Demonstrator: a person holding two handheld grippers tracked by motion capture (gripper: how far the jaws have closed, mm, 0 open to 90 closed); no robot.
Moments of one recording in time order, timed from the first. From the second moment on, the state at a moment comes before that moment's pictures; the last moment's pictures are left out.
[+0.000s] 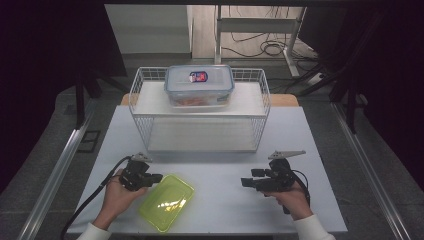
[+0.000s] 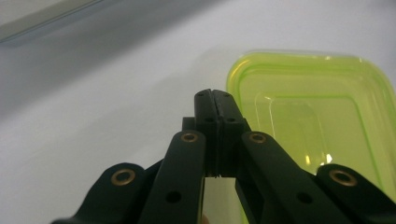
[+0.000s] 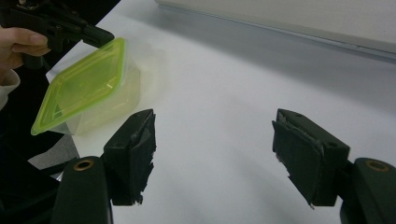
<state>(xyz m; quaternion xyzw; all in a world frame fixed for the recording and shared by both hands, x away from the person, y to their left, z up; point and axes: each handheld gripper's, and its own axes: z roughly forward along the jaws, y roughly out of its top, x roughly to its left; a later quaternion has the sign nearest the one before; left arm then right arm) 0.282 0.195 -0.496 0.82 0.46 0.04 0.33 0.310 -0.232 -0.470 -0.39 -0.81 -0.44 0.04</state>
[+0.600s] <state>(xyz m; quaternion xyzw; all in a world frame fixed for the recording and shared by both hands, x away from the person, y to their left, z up) 0.296 0.152 -0.498 0.84 0.42 0.01 0.34 0.308 -0.222 -0.474 -0.38 -0.82 -0.43 0.04</state>
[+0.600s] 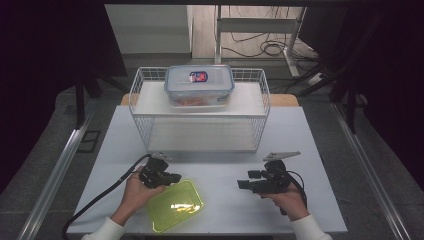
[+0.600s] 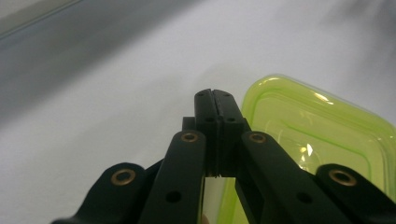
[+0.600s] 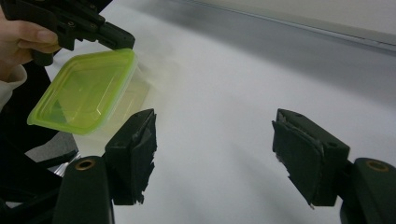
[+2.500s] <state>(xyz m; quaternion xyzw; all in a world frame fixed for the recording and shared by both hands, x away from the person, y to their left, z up) 0.204 0.145 -0.490 0.89 0.33 -0.03 0.31 0.309 -0.216 -0.478 -0.38 -0.82 -0.44 0.06</state>
